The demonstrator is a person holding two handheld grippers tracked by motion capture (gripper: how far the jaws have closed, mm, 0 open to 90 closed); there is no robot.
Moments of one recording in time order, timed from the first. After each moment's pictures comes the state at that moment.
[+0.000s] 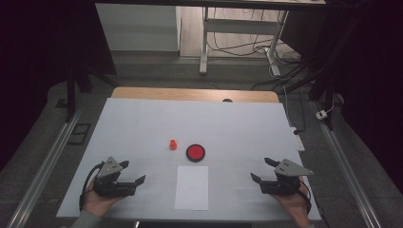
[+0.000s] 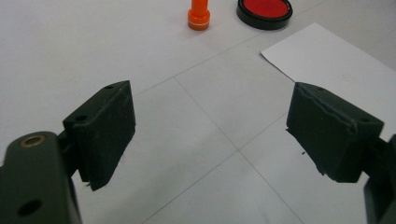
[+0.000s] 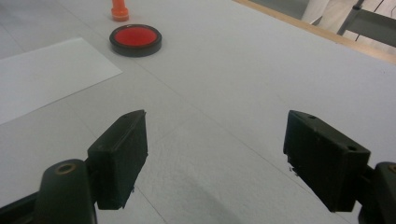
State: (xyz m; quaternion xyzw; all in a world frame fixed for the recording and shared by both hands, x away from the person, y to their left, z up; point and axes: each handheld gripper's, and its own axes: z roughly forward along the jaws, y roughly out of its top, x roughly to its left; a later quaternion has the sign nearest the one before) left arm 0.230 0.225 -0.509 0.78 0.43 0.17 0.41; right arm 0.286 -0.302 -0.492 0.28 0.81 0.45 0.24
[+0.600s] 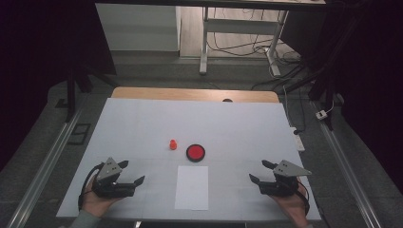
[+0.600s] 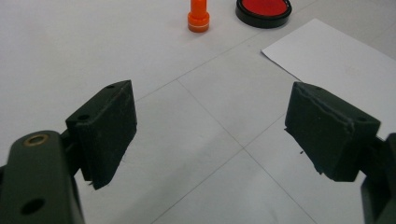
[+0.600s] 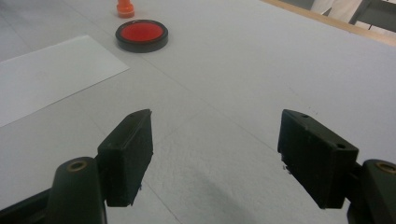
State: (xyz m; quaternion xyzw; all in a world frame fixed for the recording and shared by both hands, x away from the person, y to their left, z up) left arm 0.229 0.227 -0.510 0.79 0.41 0.19 0.41; right arm 0.286 -0.300 -0.499 0.29 0.81 0.45 0.22
